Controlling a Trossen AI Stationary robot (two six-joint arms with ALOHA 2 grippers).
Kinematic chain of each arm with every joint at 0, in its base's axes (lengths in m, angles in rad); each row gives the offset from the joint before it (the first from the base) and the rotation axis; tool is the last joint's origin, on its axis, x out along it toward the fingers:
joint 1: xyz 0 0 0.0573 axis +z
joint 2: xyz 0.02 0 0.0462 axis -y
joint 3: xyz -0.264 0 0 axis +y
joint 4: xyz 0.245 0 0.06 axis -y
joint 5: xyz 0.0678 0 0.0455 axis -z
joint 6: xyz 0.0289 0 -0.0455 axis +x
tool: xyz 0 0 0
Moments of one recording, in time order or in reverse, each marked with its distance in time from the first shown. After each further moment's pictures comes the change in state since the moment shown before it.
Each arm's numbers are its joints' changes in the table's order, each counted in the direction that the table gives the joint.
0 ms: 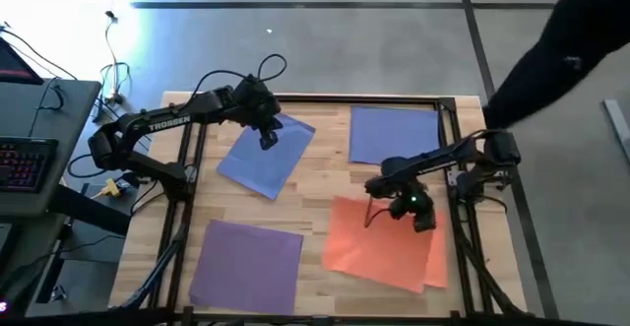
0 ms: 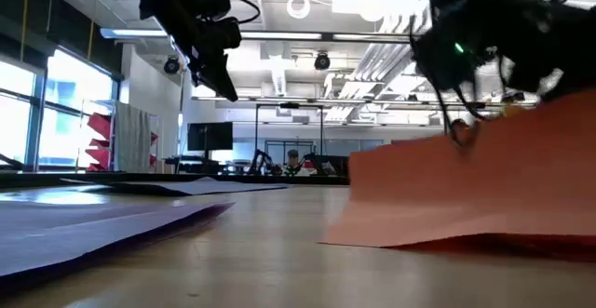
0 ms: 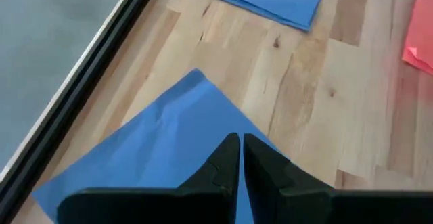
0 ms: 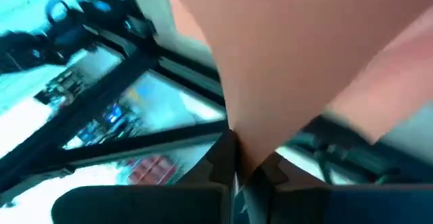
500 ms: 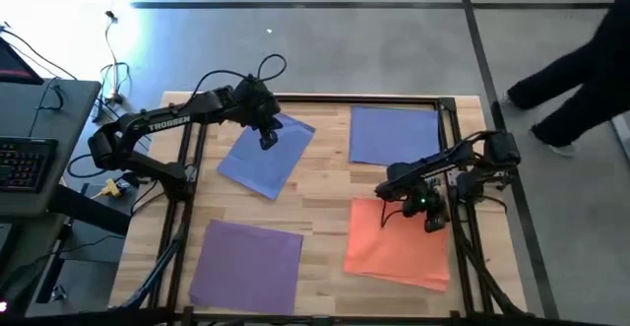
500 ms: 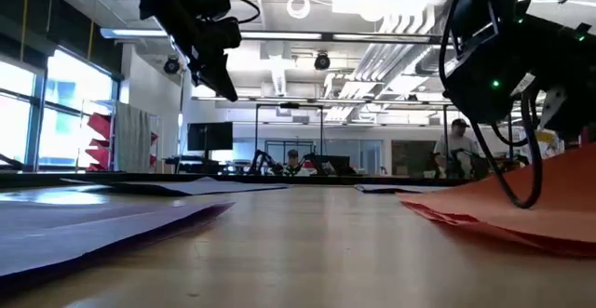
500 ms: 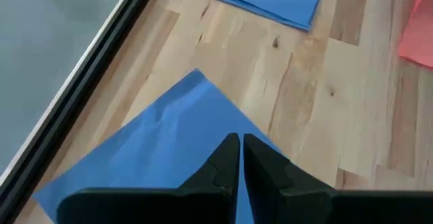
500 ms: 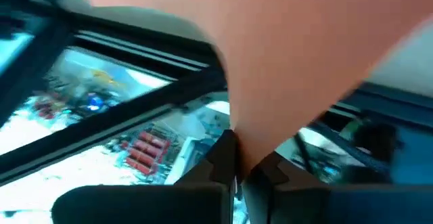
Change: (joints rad) left arm 0.000 0.000 0.000 0.000 0.000 0.009; right arm 0.010 0.000 0.109 0.024 0.068 0.052
